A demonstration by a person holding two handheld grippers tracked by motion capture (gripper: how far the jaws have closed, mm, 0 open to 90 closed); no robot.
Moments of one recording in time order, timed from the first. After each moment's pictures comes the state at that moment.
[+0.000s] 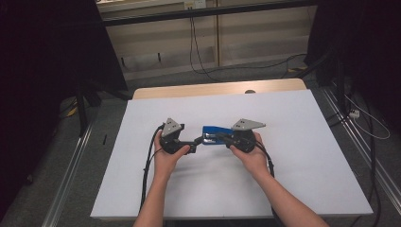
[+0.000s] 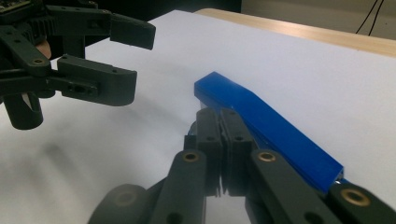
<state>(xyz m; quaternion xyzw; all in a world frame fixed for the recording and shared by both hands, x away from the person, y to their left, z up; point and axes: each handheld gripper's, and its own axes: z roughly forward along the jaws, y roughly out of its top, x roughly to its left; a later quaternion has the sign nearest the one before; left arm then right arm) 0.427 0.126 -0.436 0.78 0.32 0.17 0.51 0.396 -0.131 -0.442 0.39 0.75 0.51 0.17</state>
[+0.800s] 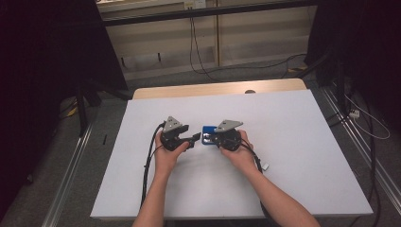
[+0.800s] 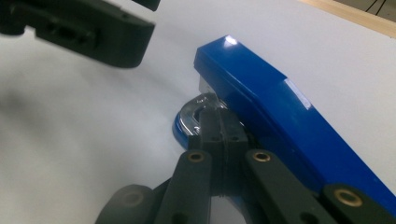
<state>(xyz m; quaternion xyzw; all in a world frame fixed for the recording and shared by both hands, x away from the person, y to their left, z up) 0.439 0.125 -0.440 0.79 0.34 0.16 0.49 0.420 -0.097 -0.461 0.35 0.82 0.41 0.20</state>
